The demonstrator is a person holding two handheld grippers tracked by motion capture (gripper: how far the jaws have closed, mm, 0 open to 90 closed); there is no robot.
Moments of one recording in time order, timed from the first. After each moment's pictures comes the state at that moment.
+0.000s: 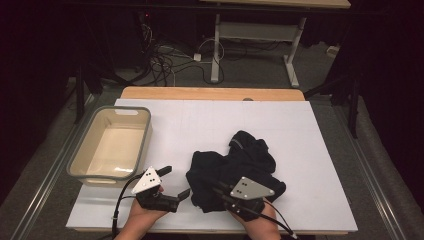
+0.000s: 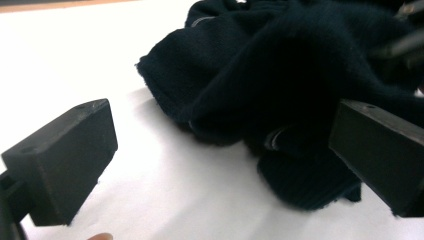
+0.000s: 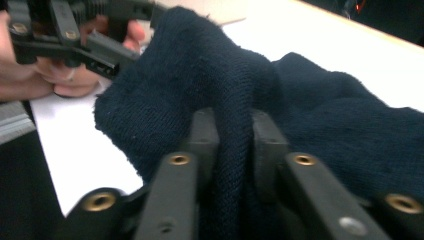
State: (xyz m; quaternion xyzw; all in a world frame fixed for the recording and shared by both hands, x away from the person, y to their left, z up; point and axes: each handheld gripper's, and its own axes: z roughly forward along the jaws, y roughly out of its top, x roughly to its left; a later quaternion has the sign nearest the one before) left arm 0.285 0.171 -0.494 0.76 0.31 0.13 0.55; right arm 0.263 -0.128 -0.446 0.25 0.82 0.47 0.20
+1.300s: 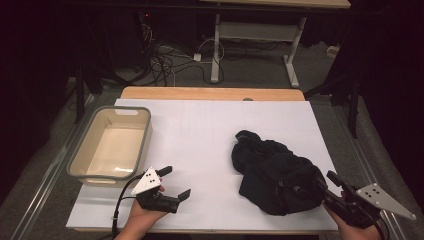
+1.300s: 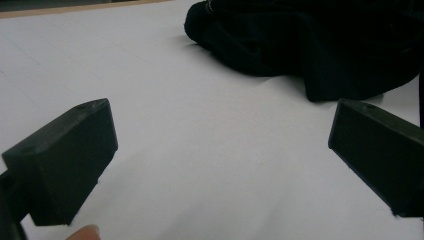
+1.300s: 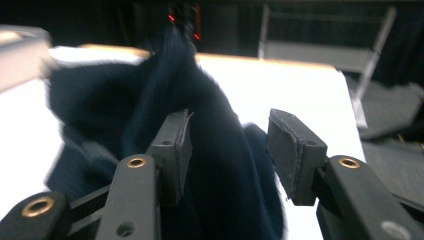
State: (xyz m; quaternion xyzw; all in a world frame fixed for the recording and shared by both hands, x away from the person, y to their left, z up) left arm 0.285 0.171 -0.494 0.76 0.31 0.13 0.56; right arm 0.232 -0.339 -0.408 0.44 0.67 0.50 0.33
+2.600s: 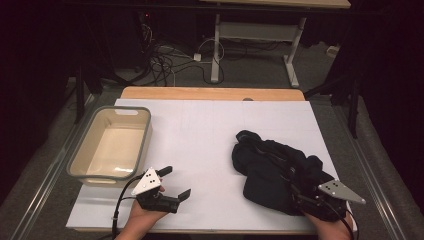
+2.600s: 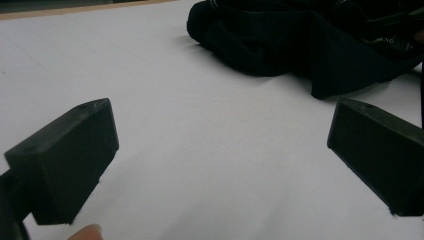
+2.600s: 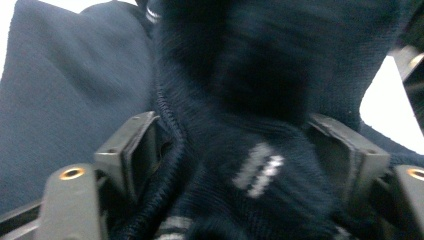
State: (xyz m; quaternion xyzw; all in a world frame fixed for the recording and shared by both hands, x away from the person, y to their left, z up) left arm 0.285 0.170 -0.494 0.76 0.31 0.13 0.56; right arm 0.261 -0.313 -0.459 0.47 0.74 0.38 0.29
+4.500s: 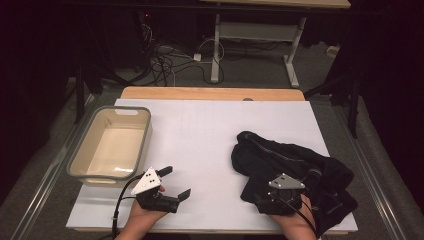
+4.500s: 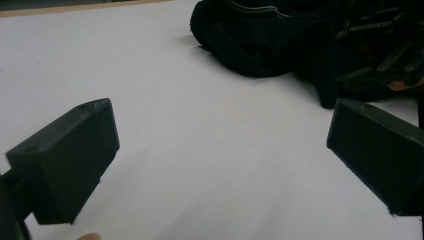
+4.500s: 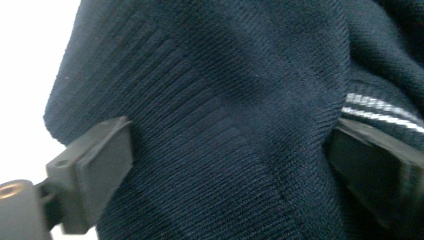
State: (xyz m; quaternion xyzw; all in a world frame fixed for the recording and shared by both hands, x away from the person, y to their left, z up) left arm 0.285 0.171 -0.494 0.76 0.32 0.12 0.56; right arm 0.286 -0.220 -0.482 0.43 0.82 0.30 0.24
